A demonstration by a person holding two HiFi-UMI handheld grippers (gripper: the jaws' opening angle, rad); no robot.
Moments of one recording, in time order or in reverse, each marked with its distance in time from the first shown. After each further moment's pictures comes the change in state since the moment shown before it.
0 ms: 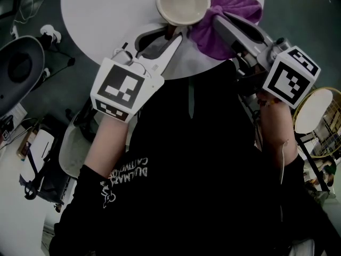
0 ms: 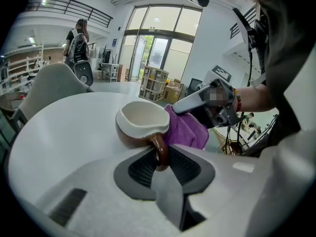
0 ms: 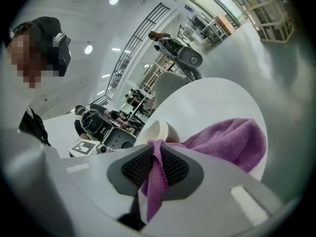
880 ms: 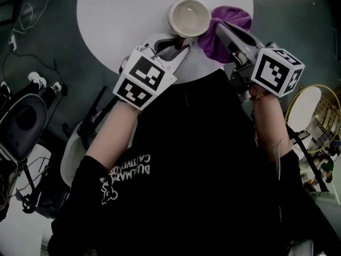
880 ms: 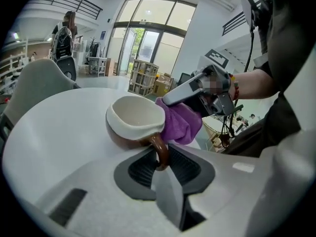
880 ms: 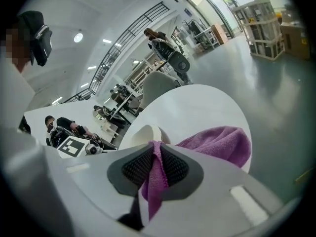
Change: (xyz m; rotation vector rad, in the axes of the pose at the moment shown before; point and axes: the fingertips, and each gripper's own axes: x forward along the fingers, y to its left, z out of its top) left arm 0.001 -0.004 -0.012 0.057 0.072 -0.114; right arm 0.002 -0.004 0.004 -0.013 0.003 -0.217
